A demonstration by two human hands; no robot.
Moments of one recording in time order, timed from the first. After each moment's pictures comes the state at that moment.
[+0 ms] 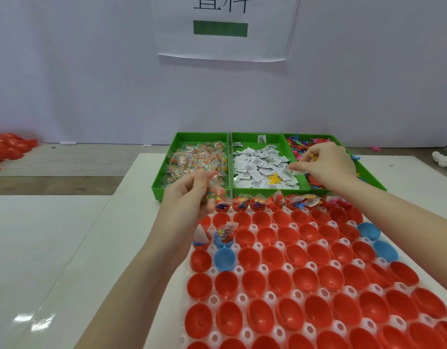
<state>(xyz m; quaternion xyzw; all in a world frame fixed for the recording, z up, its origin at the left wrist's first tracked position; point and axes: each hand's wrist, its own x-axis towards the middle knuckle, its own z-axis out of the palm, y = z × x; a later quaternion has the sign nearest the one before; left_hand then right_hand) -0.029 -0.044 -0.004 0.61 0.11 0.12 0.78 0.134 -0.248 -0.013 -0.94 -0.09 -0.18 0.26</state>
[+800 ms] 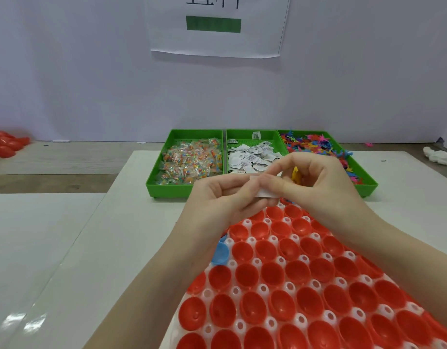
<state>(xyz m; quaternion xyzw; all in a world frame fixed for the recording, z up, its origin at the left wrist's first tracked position) -0.048 -0.079 0.016 0.60 -0.03 0.03 0.80 -0.003 -0.218 0.028 -0.78 -0.26 -0.04 0.57</state>
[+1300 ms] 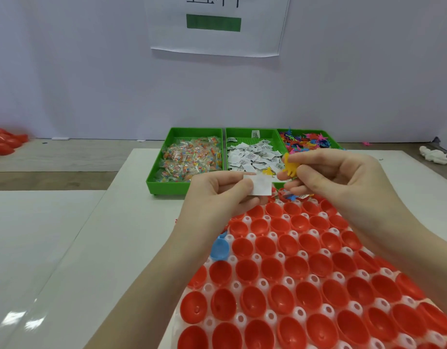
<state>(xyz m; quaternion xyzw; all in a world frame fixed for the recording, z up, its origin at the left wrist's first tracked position) -0.050 -0.083 0.021 0.65 0.03 0.07 0.76 -0.016 -0.235 0.036 -0.74 -0.23 -0.03 0.64</state>
